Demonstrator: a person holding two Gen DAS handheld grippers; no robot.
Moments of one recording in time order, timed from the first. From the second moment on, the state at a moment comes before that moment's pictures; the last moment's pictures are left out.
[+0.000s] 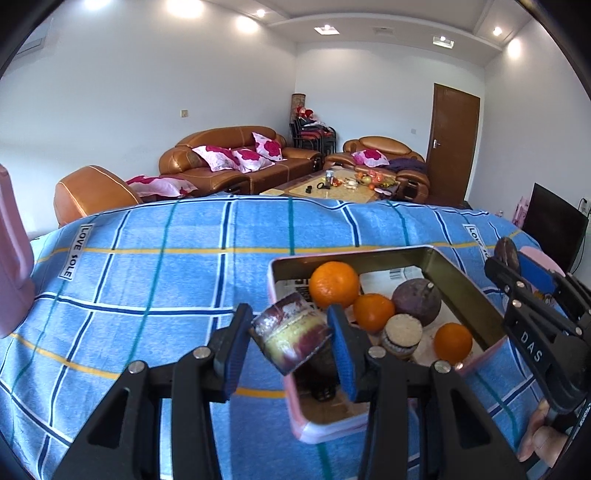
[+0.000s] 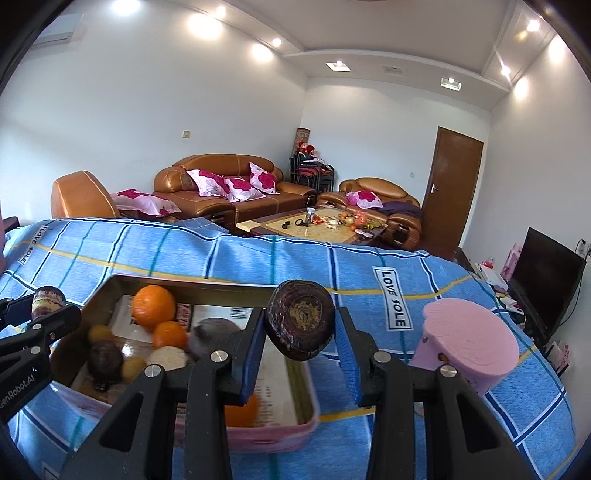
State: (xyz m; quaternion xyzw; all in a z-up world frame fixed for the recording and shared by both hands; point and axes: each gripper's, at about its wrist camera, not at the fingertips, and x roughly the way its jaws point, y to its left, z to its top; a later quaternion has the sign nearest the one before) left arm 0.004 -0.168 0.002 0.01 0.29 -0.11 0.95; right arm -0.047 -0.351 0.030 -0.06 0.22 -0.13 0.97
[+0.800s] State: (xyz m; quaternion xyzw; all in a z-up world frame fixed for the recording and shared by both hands) left arm 0.041 -0.206 -0.015 0.02 0.35 -0.13 0.93; right arm -0.011 -0.330 0.013 -0.09 0.30 -0.05 0.95
